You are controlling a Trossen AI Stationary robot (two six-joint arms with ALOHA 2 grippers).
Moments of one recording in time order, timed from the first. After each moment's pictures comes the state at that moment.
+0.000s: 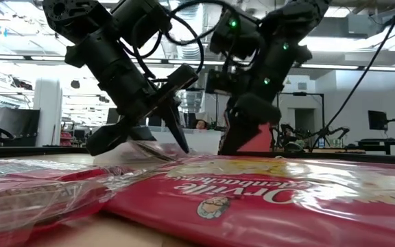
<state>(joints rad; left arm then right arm) -0.14 1.77 0.82 0.19 -0.20 -1.49 0.05 1.87 1.08 -0.22 0.12 0.00</state>
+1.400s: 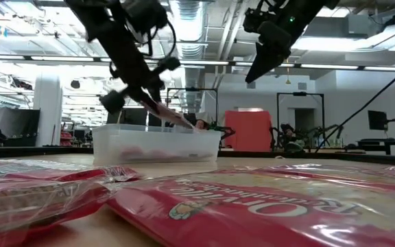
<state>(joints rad) 0.15 1.52 0.87 -0.11 -0.67 -1.64 -0.13 1.38 1.07 -0.52 0.24 0.03</state>
